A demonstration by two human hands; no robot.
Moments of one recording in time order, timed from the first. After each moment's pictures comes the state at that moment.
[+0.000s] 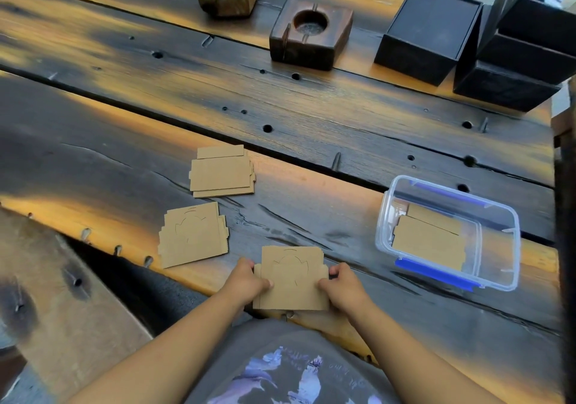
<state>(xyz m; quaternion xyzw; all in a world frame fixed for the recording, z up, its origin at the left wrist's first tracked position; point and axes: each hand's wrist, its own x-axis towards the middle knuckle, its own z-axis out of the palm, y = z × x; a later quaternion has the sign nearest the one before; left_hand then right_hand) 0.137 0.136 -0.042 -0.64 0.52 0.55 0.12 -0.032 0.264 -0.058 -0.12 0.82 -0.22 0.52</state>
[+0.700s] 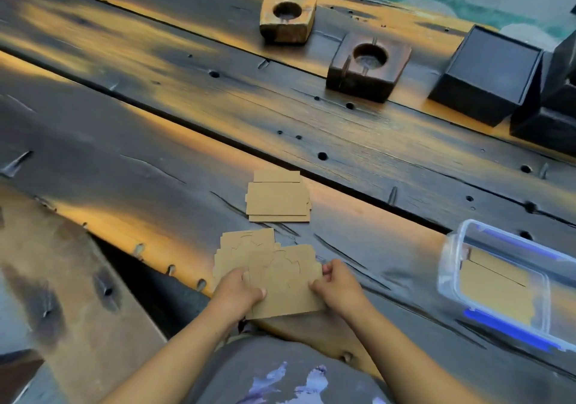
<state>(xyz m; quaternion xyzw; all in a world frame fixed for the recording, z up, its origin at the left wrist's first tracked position) 0.226 0.045 -0.001 -0.64 0.56 0.53 0.05 0.038 0.136 -0.029 -0.24 0.82 -0.20 0.48</state>
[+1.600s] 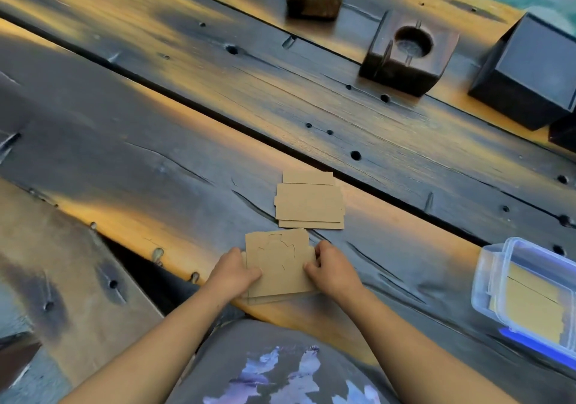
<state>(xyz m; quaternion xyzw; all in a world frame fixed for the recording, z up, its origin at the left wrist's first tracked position) 0.272 -0.063 -0.032 -0.62 0.59 0.51 0.13 0.085 0.033 -0.043 -0.36 0.84 -0.07 0.40</state>
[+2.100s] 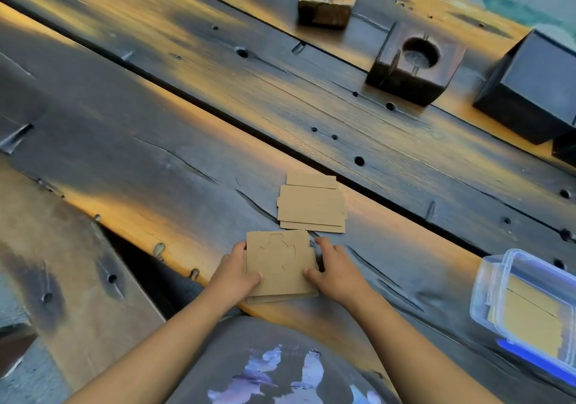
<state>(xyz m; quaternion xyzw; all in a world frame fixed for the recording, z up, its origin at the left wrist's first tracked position) 0.277 -0.051 -0.035 -0.60 0.60 0.52 0.08 0.076 0.040 -0.033 -0.41 0.80 -0.07 0.42</state>
